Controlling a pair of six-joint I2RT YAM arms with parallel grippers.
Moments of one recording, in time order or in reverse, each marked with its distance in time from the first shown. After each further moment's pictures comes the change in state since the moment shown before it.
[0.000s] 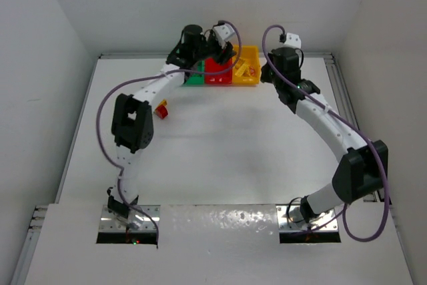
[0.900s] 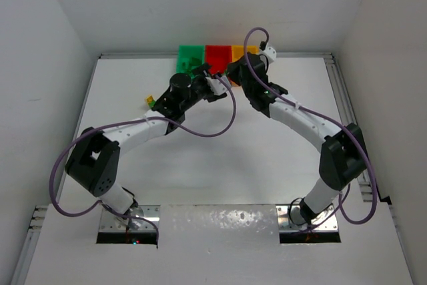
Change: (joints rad) left arm -0.142 -0.663 -0.912 0.308 -0.273 0.433; right arm 0.211 0.204 0.114 0.215 0.141 0.506
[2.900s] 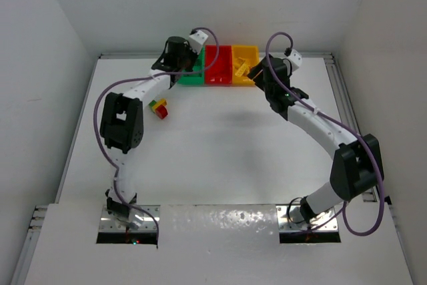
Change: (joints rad) left arm 0.251 0.481 0.621 -0.442 -0.121 -0.346; right arm -0.159 -0.127 -0.154 -0.097 0.026 -0.045
